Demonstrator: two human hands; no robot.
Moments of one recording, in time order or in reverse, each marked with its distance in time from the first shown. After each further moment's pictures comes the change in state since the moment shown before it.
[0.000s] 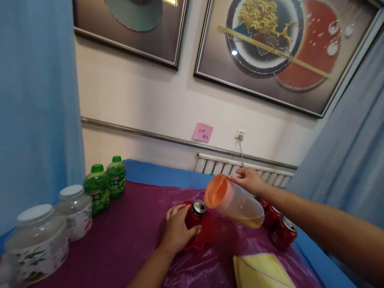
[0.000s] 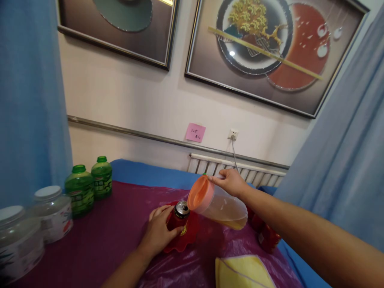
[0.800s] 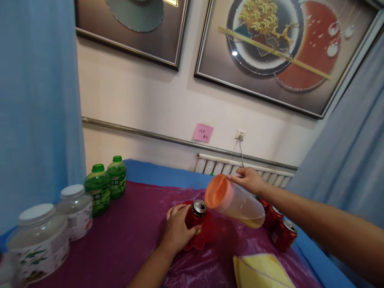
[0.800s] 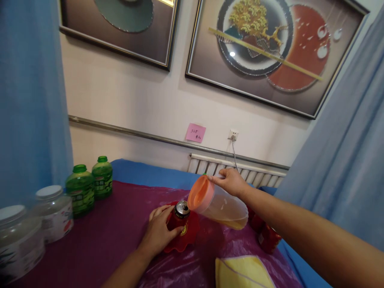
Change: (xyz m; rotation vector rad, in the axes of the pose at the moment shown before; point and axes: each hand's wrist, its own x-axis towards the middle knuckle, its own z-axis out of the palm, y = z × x) left_hand 0.000 0.000 -0.001 -0.010 -0.006 -0.014; right_hand 0.000 -0.004 -0.003 -0.034 0.003 -0.007
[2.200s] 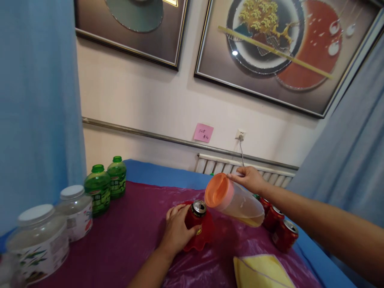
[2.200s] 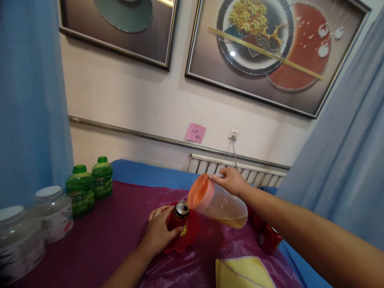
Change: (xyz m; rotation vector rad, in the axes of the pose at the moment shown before) left_hand 0.001 0.000 0.000 0.023 0.009 0.007; right_hand 0.004 0.002 -0.001 0.023 0.003 -0.004
